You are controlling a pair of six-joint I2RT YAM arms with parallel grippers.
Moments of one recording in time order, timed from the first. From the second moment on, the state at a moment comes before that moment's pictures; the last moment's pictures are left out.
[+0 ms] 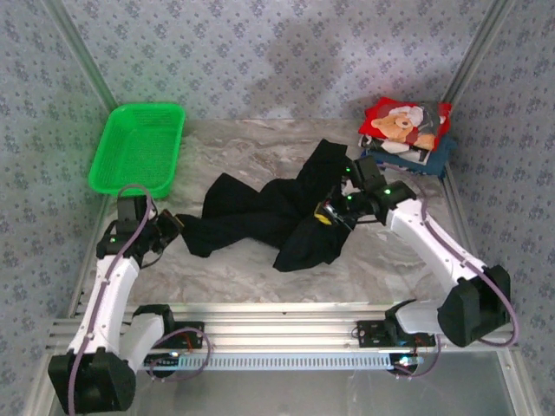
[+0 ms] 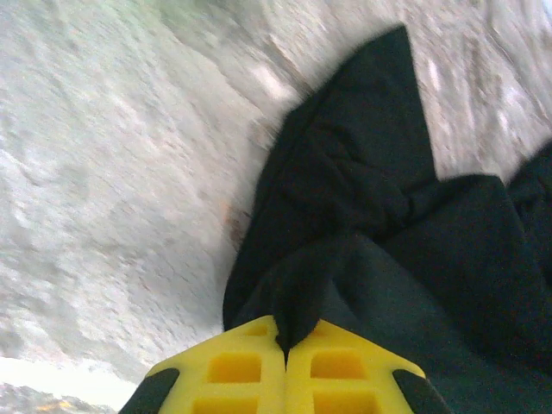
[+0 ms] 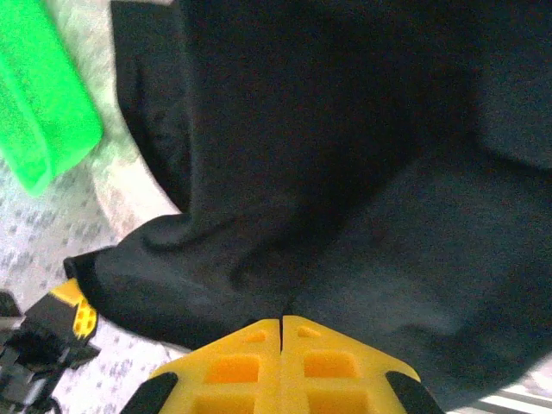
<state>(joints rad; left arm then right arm) 0.04 0.89 0.72 -0.72 0.23 -0.74 0.40 1.29 1.09 -0.81 -0.46 1.00</state>
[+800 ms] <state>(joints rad) 0.06 1.05 1.37 -0.67 0.25 -0.62 -0.02 1.18 1.39 -0.67 -0.66 0.90</state>
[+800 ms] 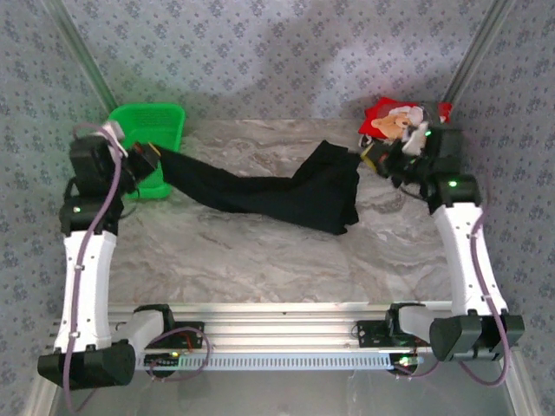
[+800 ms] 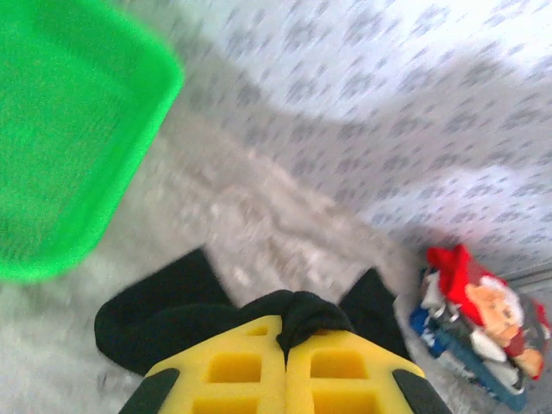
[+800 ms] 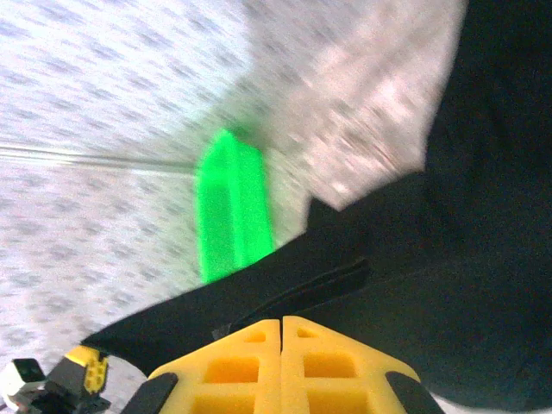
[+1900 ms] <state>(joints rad) 0.07 1.50 2.40 -0.75 0.38 -0.52 -0.44 1.41 2.23 -0.48 -0.94 1.19</state>
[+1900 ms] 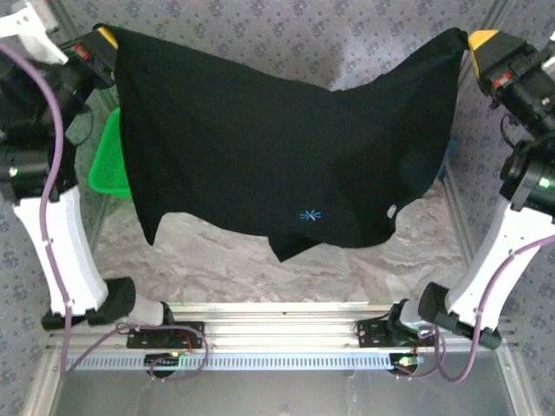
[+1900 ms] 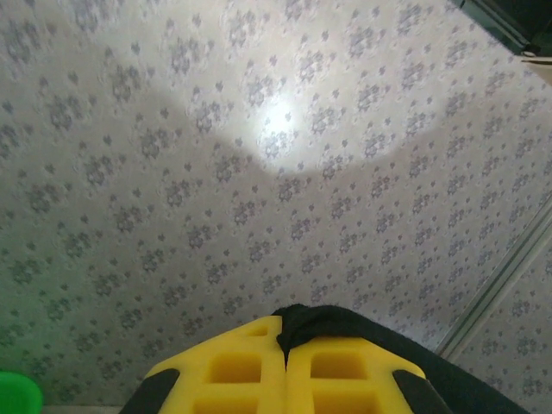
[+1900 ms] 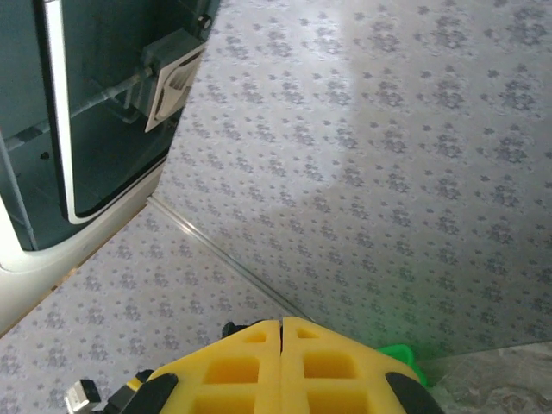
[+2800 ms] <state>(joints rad) 0.20 2.14 2.91 -0.45 0.61 -0.91 -0.36 2.08 2.80 -0.33 -0.89 1.33</state>
